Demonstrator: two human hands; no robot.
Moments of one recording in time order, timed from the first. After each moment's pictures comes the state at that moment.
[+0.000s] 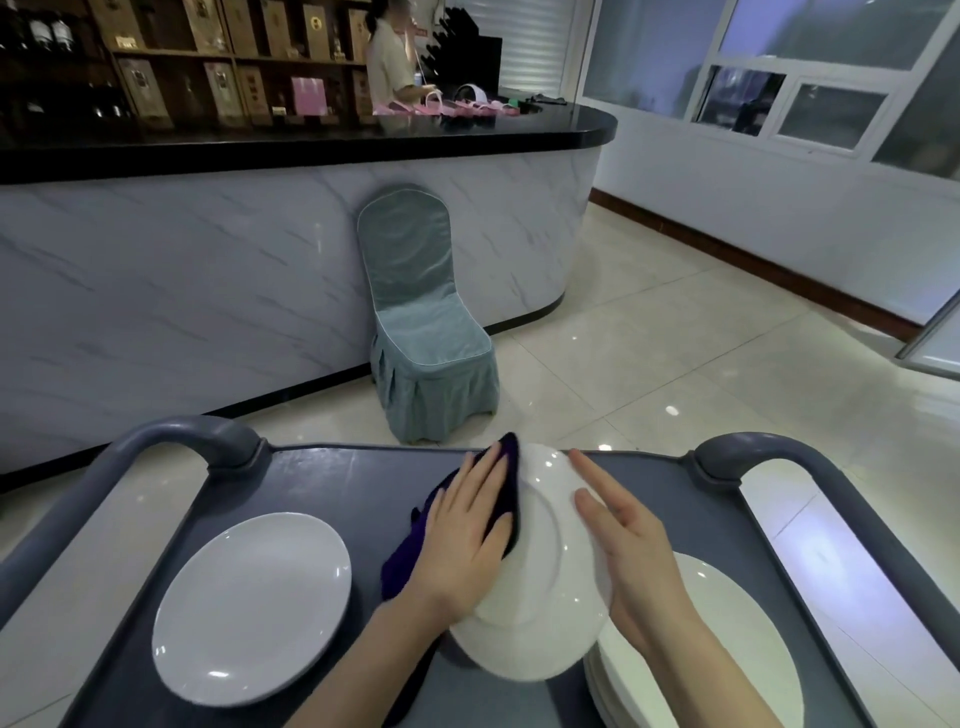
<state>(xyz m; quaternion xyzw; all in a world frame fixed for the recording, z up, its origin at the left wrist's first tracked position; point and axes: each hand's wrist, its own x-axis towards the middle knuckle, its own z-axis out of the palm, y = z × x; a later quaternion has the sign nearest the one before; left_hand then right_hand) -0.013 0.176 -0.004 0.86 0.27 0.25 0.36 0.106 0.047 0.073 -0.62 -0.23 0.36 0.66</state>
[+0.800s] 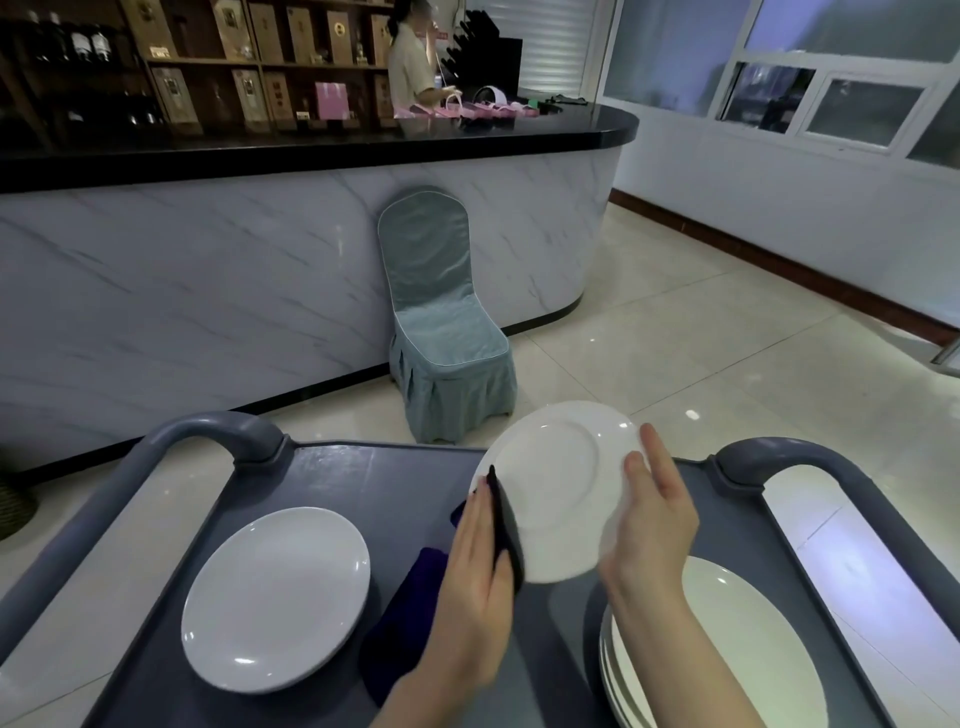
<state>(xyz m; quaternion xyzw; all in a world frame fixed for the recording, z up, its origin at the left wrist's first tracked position) -0.033 0.120 0.003 0.75 0.30 0.34 0.49 0.102 0.086 0.078 -0.57 -0.04 0.19 0.80</state>
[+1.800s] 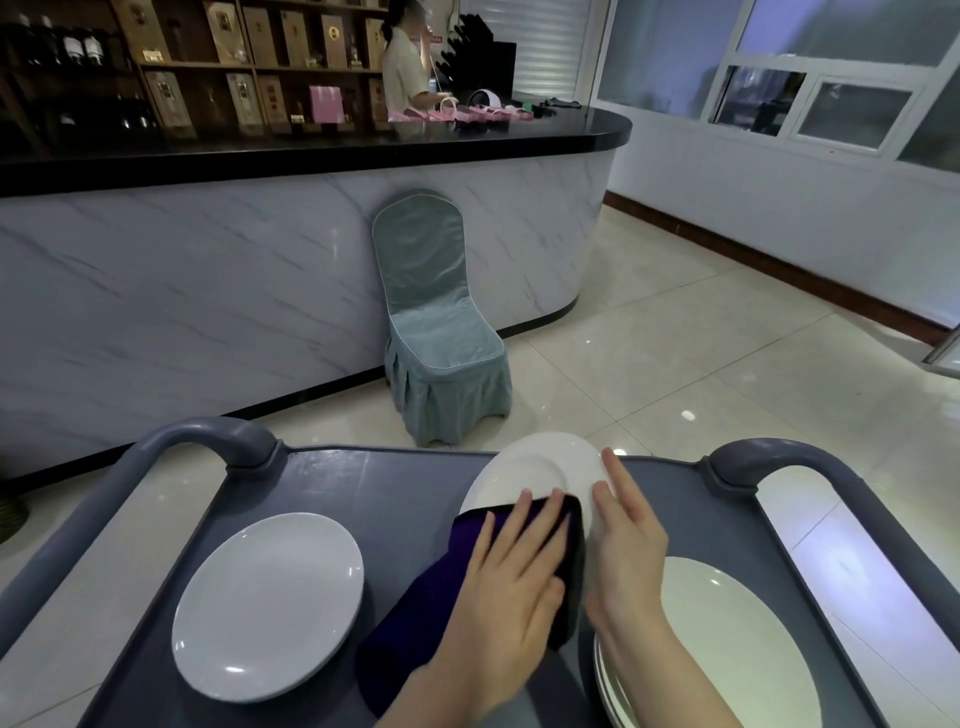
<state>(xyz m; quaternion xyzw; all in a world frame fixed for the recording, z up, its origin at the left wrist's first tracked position) -0.021 0.120 -0.002 0.92 0.17 0.26 0.24 0.092 0.078 0.057 -0.60 -0.09 0.24 0.76</state>
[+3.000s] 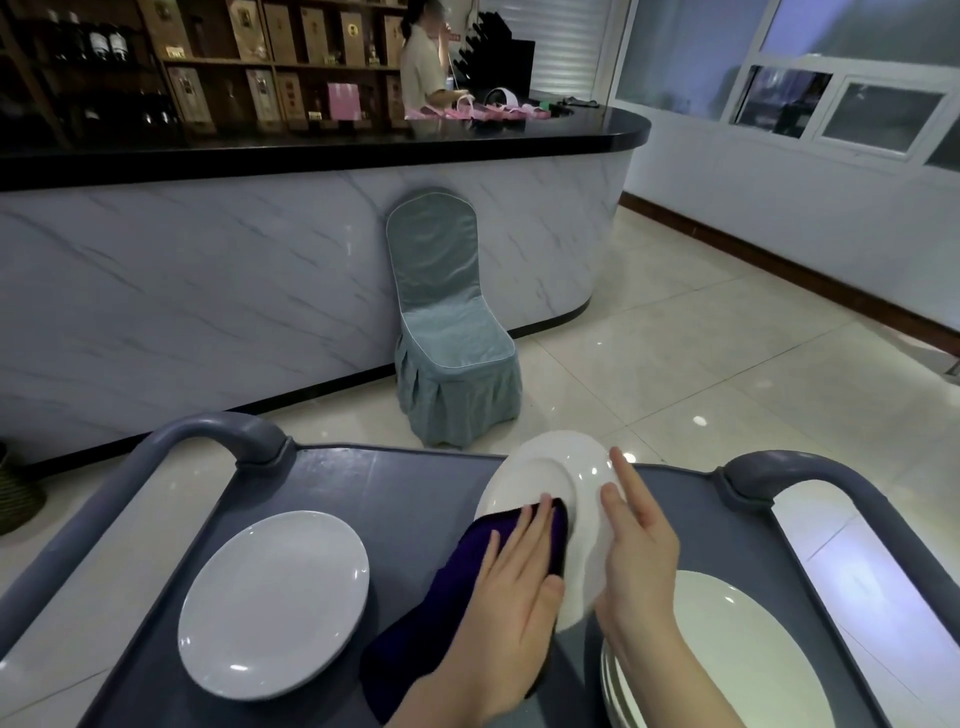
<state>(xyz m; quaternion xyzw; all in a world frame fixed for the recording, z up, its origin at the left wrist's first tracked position) -0.017 0.123 -0.003 0.87 0.23 0.23 0.38 0.094 0.078 0.066 -0.61 -0.12 0.24 0.75</state>
